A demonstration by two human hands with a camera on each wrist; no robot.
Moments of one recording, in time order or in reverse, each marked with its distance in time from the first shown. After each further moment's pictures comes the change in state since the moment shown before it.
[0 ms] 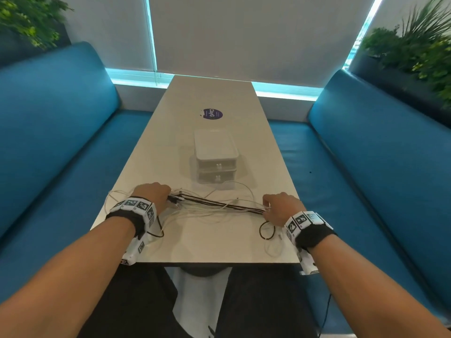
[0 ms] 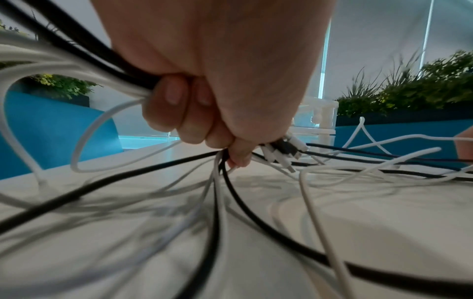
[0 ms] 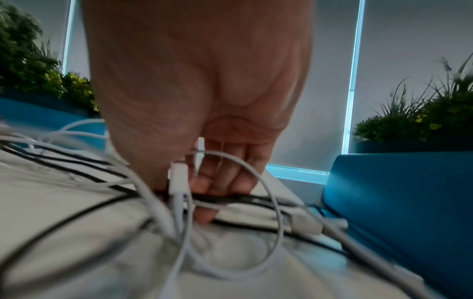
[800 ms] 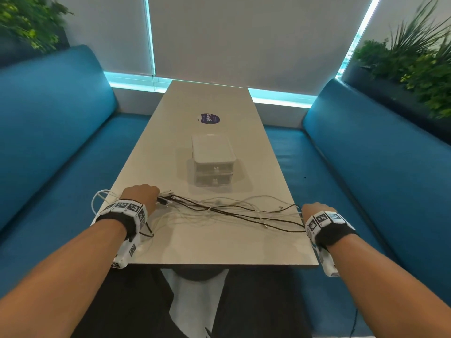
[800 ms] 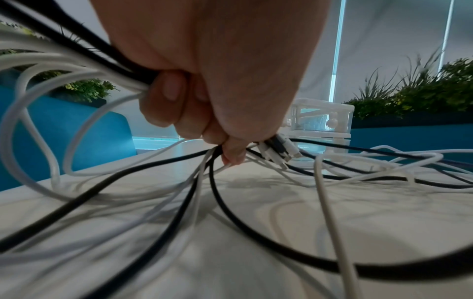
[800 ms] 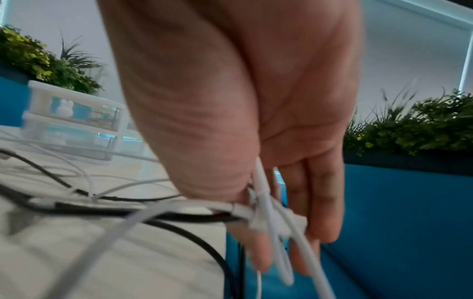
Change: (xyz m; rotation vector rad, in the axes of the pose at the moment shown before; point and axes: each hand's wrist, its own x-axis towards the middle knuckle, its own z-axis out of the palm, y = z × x) left_hand -0.005 -0.018 0.009 -0.004 0.054 -0.065; right_hand -0.018 0.071 -0.010 -0.272 -0.165 0.311
